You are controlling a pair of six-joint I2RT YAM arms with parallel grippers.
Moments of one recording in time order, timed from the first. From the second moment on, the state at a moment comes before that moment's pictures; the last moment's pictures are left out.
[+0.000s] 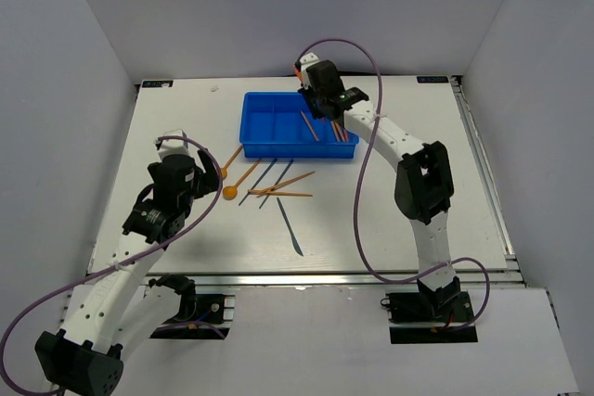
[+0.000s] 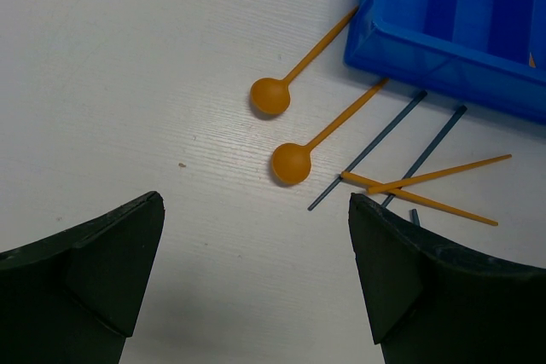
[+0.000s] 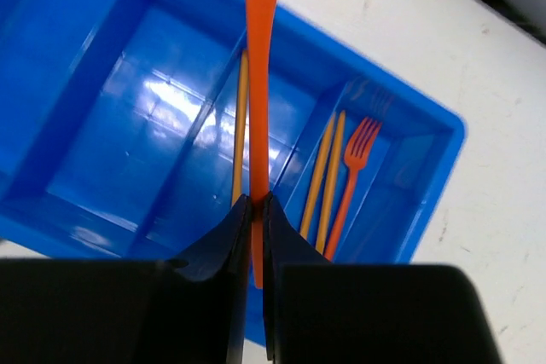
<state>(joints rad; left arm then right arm) -0.35 0.81 0.78 -0.52 -0.41 -0.41 0.60 2.13 1.98 -0.48 0.21 -0.09</state>
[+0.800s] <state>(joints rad) -0.35 0.82 0.78 -0.52 -0.41 -0.41 0.60 2.13 1.65 -0.24 0.18 -0.01</state>
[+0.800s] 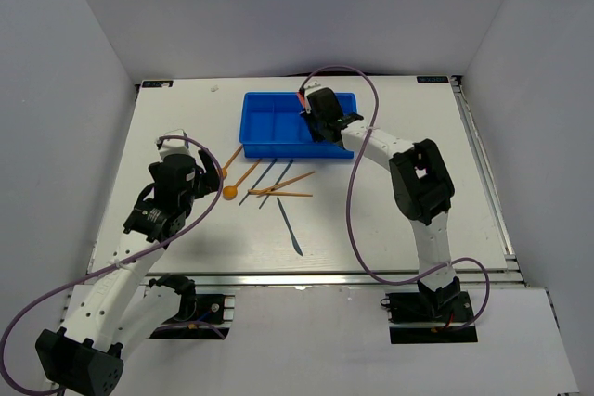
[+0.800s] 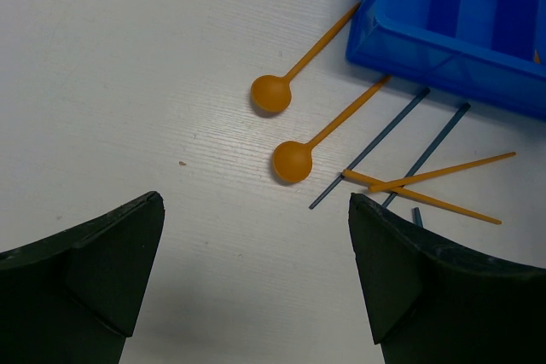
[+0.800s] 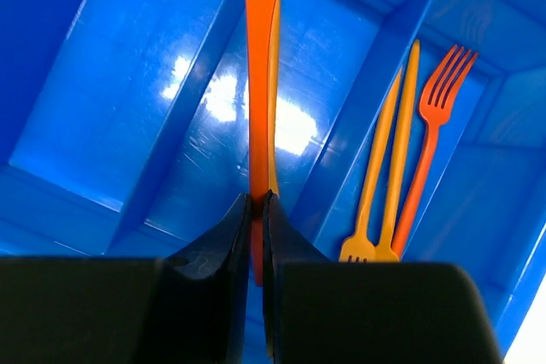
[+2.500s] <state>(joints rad) -0.36 0.81 0.78 -0.53 -0.48 -0.43 1.04 2.06 1.50 -0.60 0.22 0.48</state>
